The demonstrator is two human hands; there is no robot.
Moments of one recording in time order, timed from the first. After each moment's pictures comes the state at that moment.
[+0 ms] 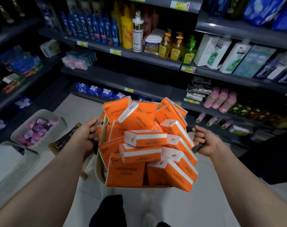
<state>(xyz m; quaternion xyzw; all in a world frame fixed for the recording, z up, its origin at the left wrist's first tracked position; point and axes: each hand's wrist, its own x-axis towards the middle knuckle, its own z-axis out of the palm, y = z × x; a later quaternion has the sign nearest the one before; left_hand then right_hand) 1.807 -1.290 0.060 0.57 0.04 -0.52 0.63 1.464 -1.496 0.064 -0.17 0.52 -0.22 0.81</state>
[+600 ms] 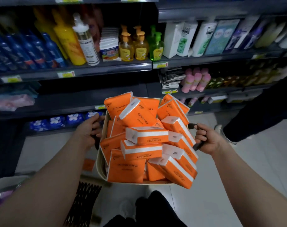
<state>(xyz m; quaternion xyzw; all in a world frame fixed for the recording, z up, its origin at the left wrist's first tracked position) 1.941 -1.528 0.046 0.58 -0.08 -0.65 0.48 1.543 -1.553 0.033 -0.03 0.54 -0.39 0.75</state>
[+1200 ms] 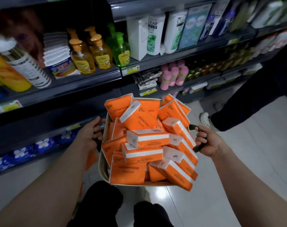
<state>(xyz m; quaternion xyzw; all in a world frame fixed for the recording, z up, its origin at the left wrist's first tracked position) 1.875 -1.701 -0.003 0.61 -0.12 -0.69 0.38 1.490 -1.628 -0.001 0.07 0.56 -0.46 0.69</state>
